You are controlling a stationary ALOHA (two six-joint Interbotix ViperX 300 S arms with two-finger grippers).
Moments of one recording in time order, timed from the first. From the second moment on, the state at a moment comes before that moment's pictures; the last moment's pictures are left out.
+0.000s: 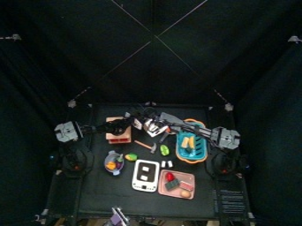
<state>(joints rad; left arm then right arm) 0.53 0.20 0.60 -0.40 -0.44 0.11 -0.37 0.25 -0.30 -0.03 1.53 0.53</state>
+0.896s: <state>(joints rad) 0.54 0.20 0.60 -0.39 -0.44 0.11 -0.39 0.33 -0.42 -0.06 1.51 0.53</state>
